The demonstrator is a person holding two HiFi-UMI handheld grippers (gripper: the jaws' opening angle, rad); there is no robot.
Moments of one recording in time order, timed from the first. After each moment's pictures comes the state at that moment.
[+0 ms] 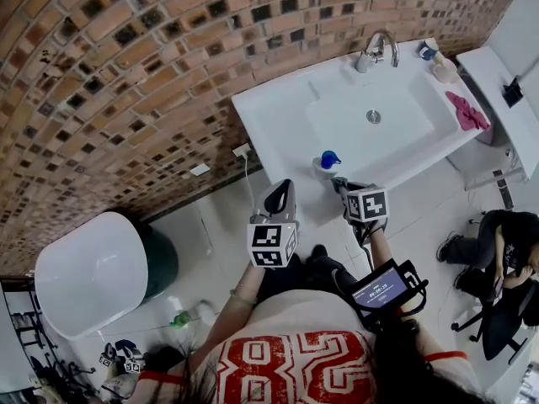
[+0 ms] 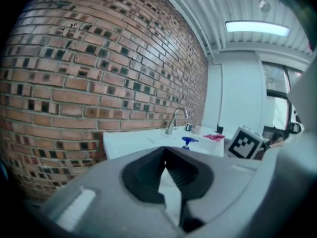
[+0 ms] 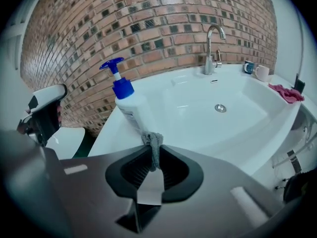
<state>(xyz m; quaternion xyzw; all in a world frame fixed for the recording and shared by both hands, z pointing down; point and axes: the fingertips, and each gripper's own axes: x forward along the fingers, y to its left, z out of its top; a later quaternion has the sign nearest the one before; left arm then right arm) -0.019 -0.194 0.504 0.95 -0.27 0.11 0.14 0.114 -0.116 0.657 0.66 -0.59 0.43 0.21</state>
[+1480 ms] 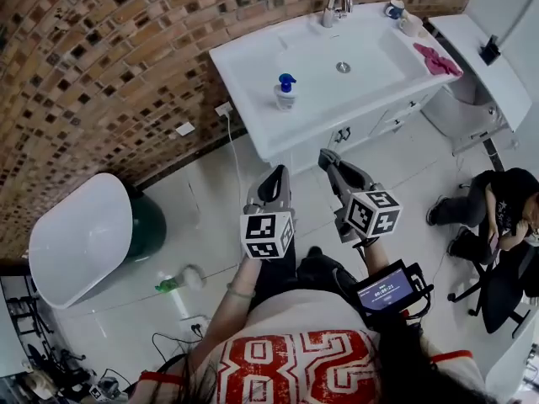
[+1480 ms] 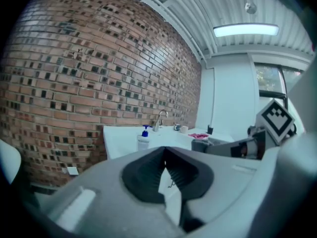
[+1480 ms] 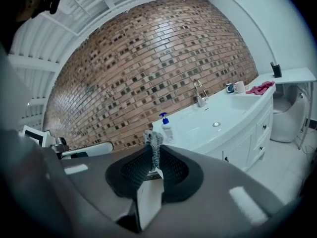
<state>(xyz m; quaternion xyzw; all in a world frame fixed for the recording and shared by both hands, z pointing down) -0.061 -0.001 0.486 0.95 -0.29 0.08 0.13 0.039 0.053 0.510 0.70 -0.66 0.28 -0.05</state>
